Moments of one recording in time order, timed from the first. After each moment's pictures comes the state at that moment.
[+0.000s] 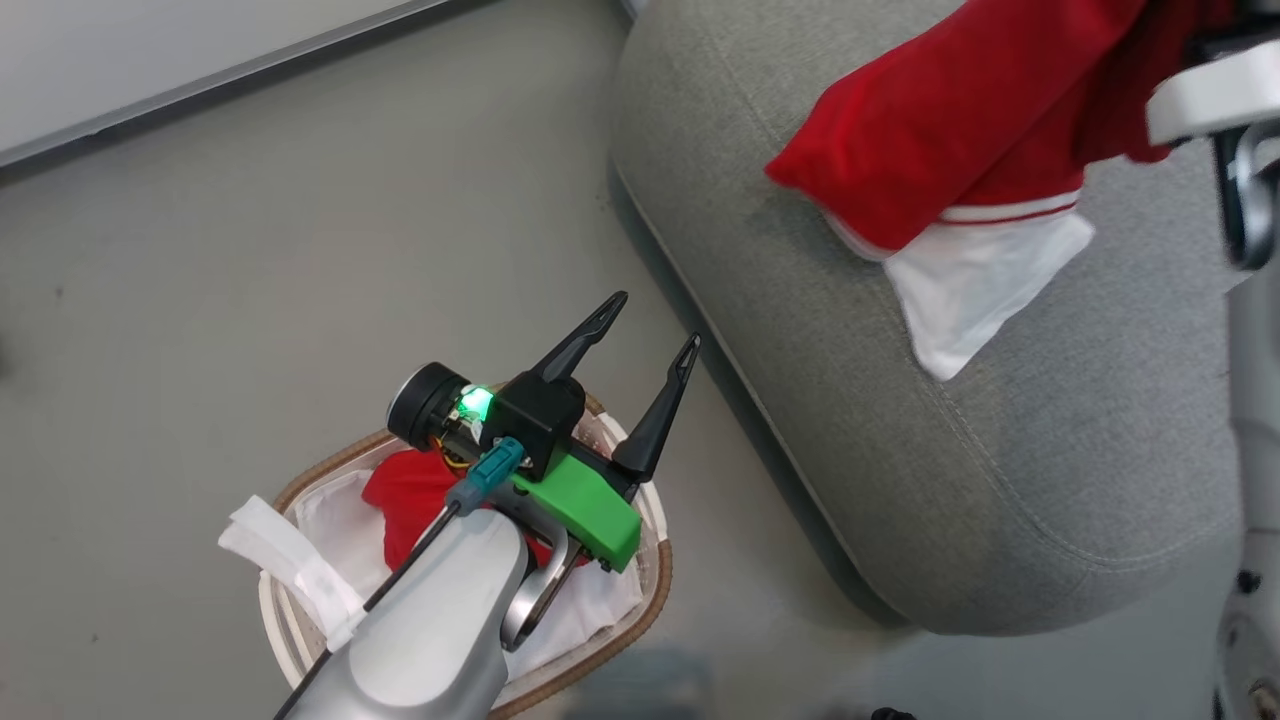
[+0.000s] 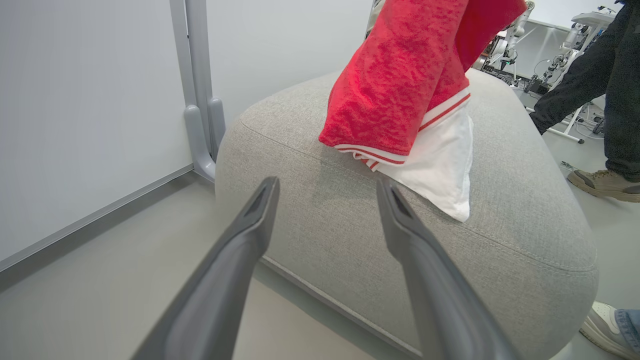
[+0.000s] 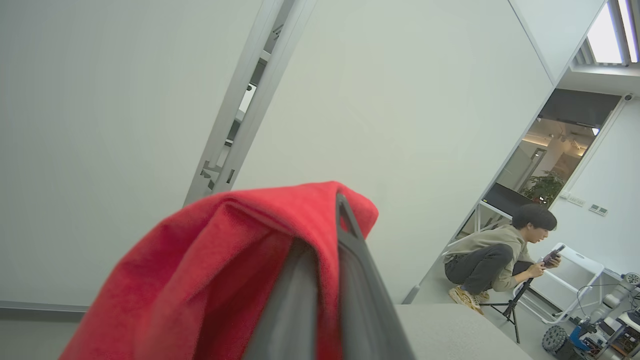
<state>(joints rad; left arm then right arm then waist) -0.53 0.10 -0.68 0.42 -0.33 -0.13 -0.26 -0.88 -0.18 -0.14 0.34 -0.19 0.13 -0.26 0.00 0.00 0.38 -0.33</state>
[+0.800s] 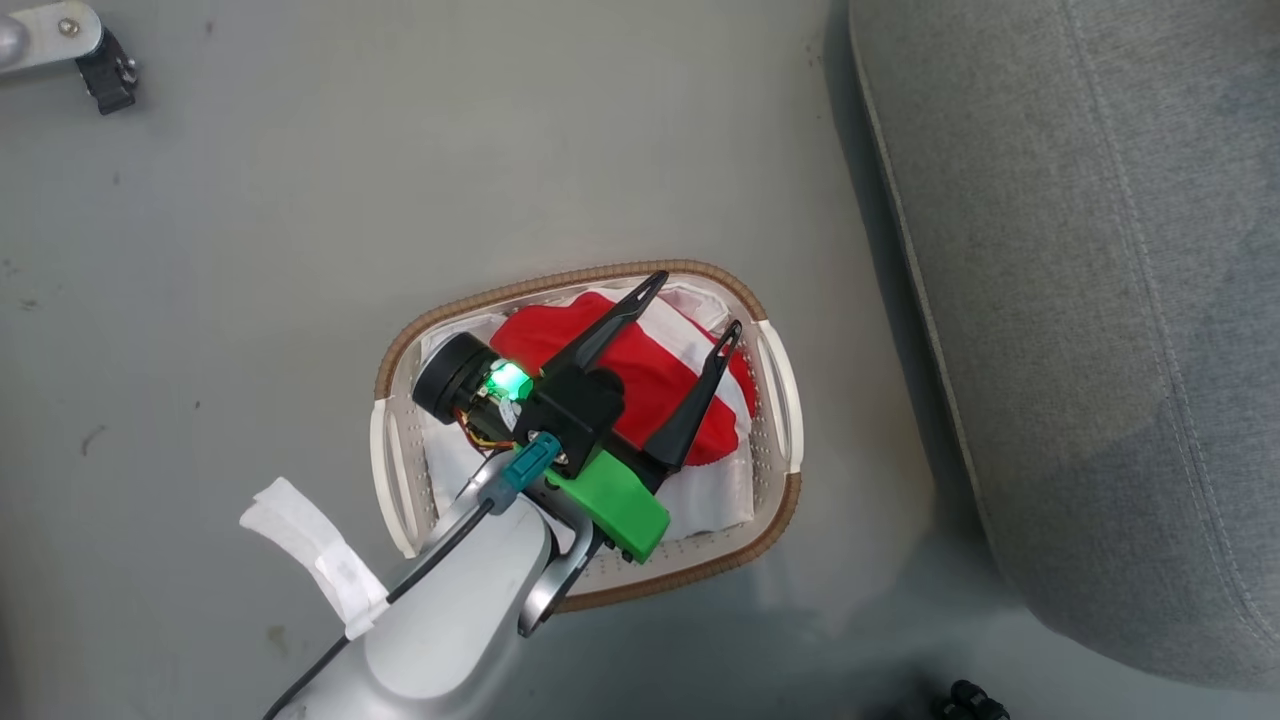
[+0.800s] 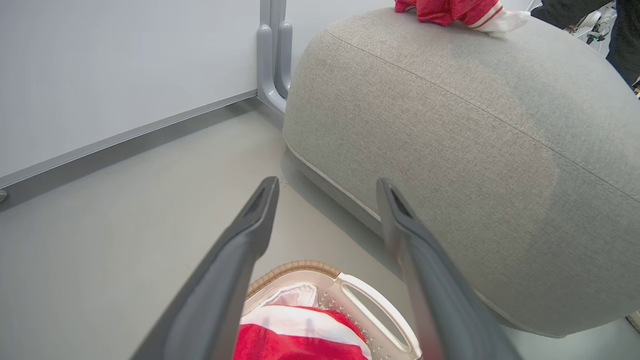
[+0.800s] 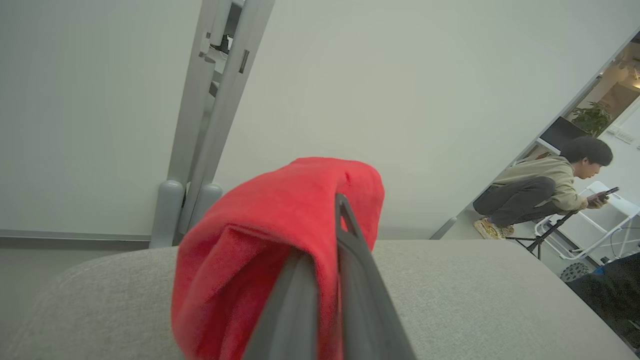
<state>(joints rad) -0.57 0.11 -0.74 0.37 -0.30 -0.12 -0.26 -1.13 -0.40 -0.34 0.72 -0.25 0.13 -0.26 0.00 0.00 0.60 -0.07</state>
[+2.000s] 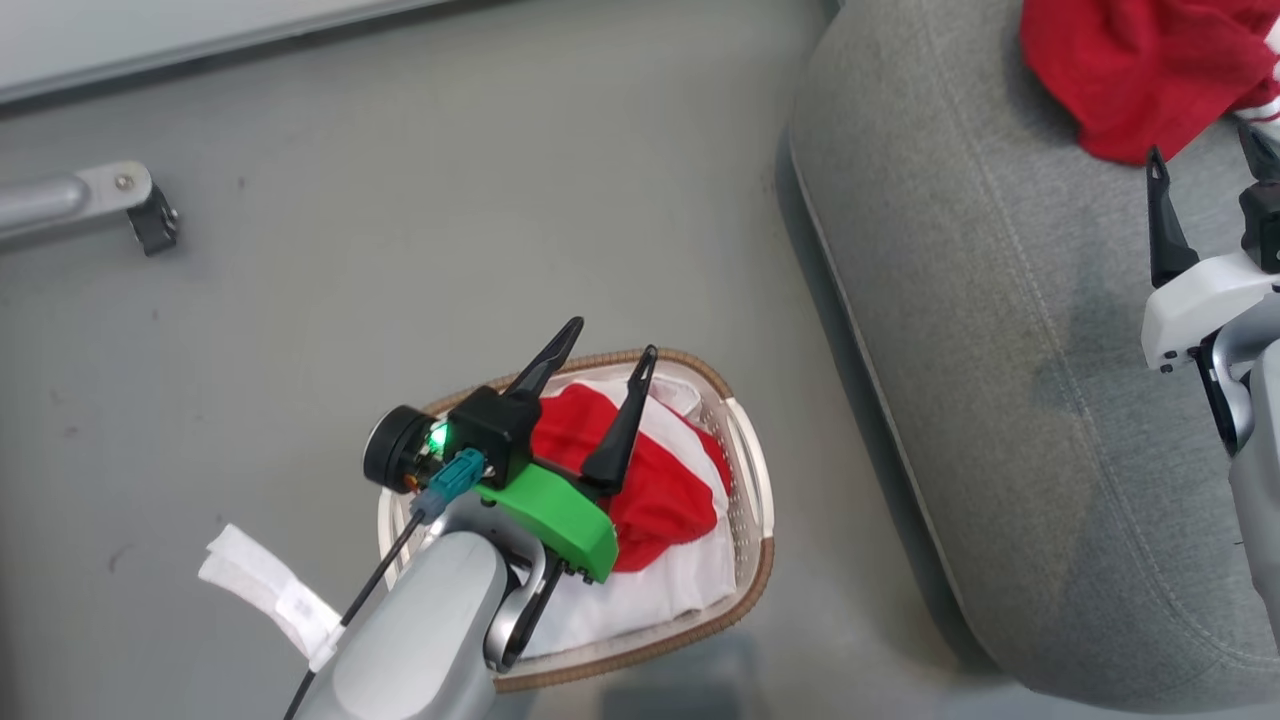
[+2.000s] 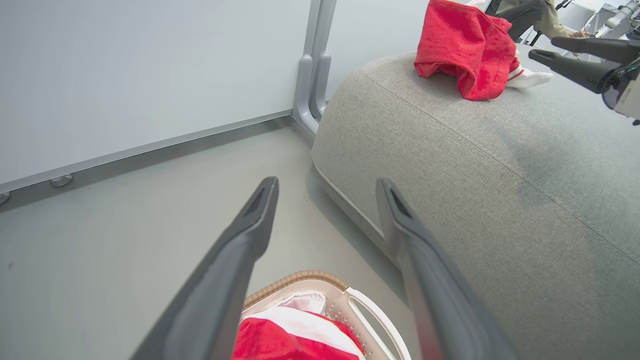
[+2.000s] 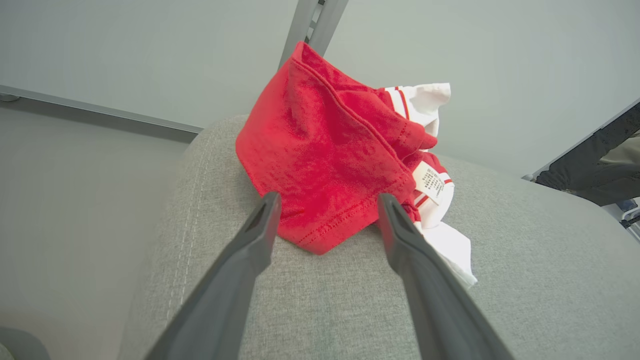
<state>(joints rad) -0.48 0.09 -0.62 0.45 -0.40 -0.10 -0.26 -0.70 -0.31 -0.07 0.68 -0.10 0.13 -0.26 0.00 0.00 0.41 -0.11</state>
